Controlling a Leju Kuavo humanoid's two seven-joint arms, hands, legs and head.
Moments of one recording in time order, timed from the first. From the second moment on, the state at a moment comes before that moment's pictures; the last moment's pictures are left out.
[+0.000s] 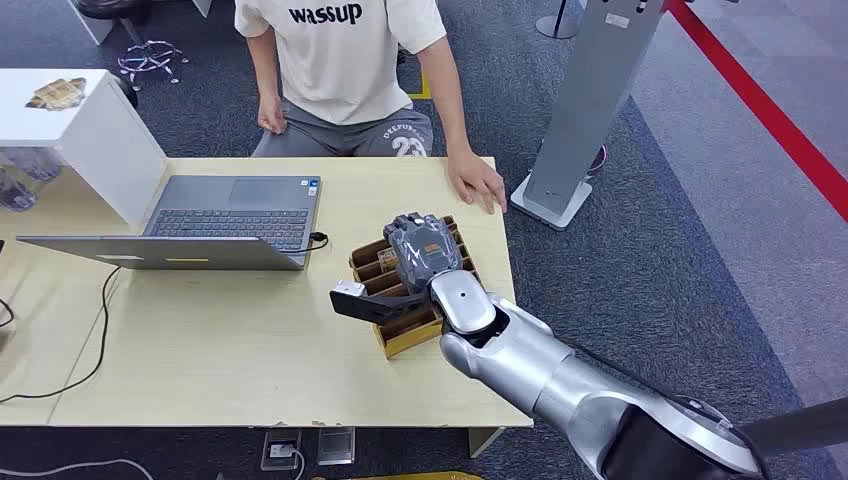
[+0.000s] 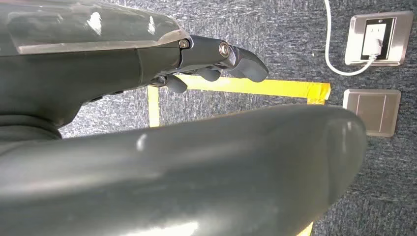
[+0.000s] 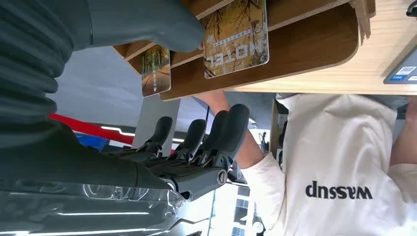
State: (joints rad) left arm -0.11 0.09 -1.09 -0.22 1.48 0.07 -0.20; right arm -0.82 0.02 0.99 -0.83 0.87 -0.20 0.37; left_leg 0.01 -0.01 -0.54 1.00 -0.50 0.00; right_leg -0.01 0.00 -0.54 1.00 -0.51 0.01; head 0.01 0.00
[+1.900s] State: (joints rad) left arm -0.10 0.09 -1.09 -0.22 1.49 0.07 -0.21; right arm -0.82 0.04 1.01 -0.77 0.82 -0.21 0.34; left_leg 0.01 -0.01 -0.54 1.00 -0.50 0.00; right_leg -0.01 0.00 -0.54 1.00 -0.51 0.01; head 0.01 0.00
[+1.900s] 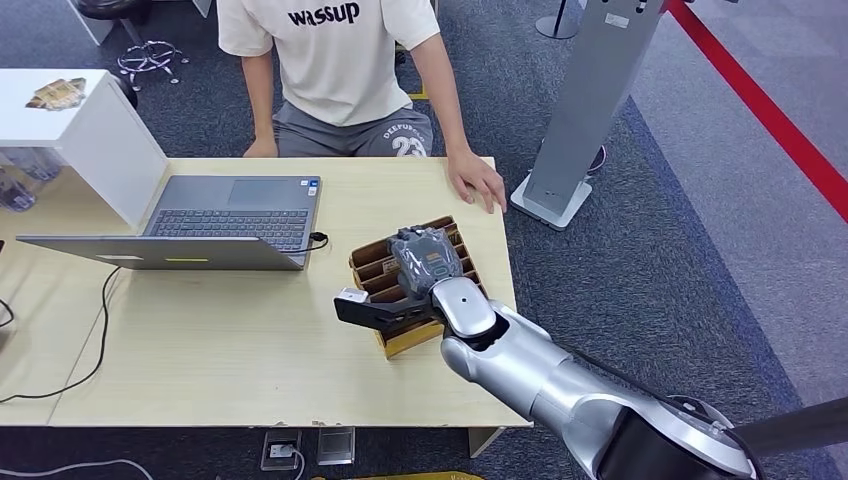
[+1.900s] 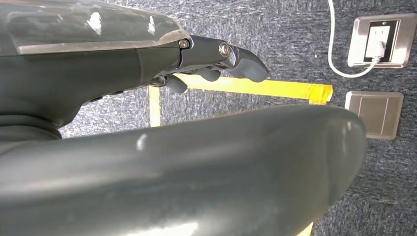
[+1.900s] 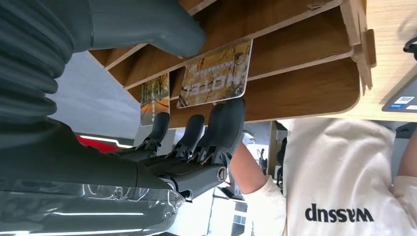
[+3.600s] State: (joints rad) left arm -0.10 0.09 -1.09 -0.22 1.50 0.06 -0.24; right arm -0.82 0.06 1.01 -0.76 0.80 -0.23 0.31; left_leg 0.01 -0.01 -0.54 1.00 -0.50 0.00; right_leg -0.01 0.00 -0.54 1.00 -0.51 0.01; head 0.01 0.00
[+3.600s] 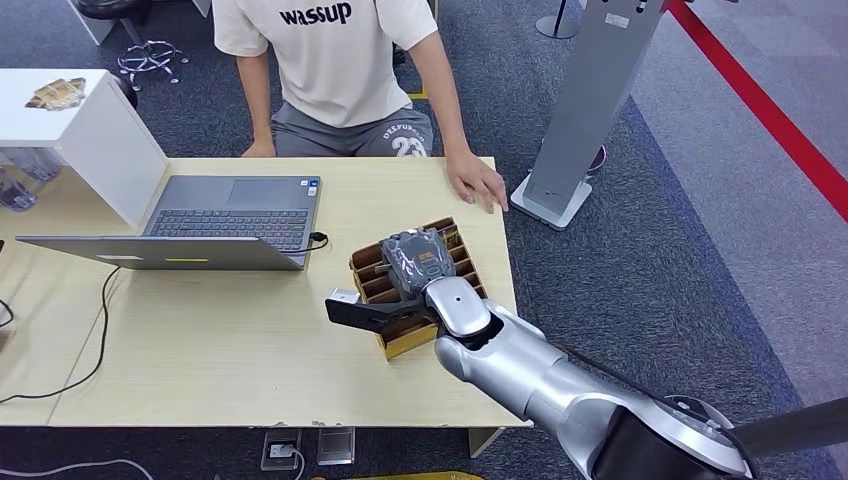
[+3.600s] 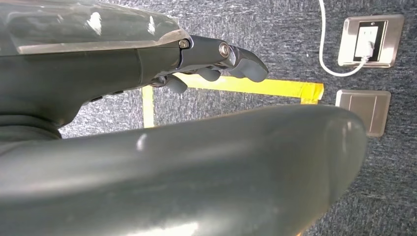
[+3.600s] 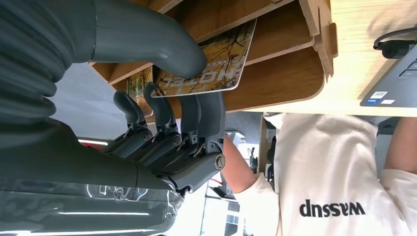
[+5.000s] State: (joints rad) left arm -0.11 0.09 -1.09 -0.22 1.52 0.06 -0.24; right arm -0.77 -0.16 0.81 -1.36 0.90 -0.33 0.38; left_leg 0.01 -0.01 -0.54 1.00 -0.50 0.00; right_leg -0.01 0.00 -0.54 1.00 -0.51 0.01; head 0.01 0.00
